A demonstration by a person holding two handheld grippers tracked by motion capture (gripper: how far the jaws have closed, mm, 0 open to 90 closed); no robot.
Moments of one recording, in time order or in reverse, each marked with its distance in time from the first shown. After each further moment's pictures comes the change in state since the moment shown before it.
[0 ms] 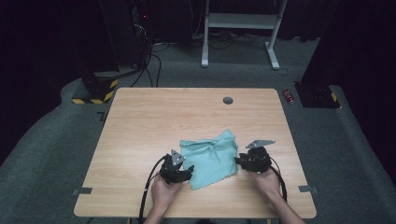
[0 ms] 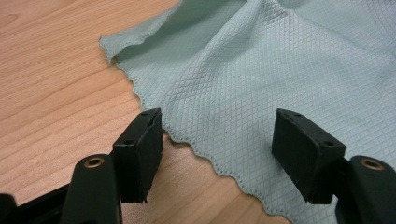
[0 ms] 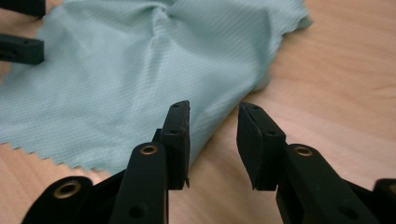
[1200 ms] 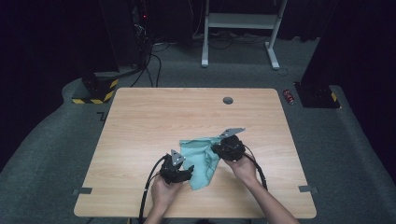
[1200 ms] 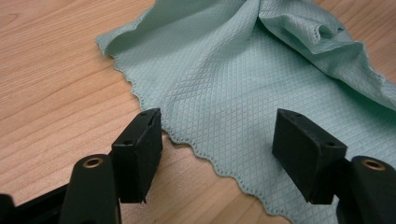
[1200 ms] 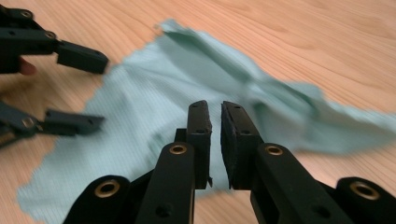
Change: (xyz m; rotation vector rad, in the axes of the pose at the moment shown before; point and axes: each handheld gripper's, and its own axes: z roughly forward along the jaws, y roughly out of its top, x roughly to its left) left arm 0.000 0.000 0.000 0.002 0.000 -0.003; right arm 0.045 0.066 0.028 -0.021 0.046 -0.155
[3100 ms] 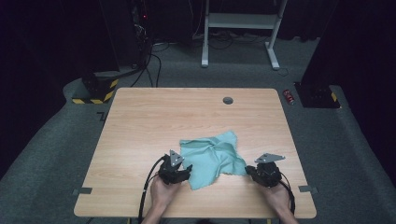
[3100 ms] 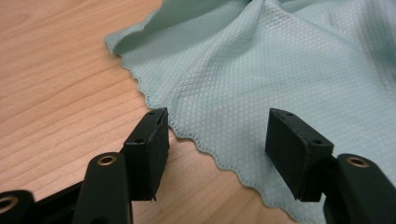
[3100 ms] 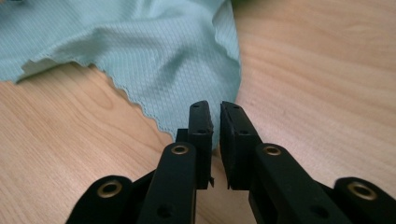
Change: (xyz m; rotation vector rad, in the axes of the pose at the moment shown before) left arm -0.002 0.001 -0.015 -0.018 0.005 0.011; right arm -0.020 -0.113 -0.058 0.010 -0.123 0.124
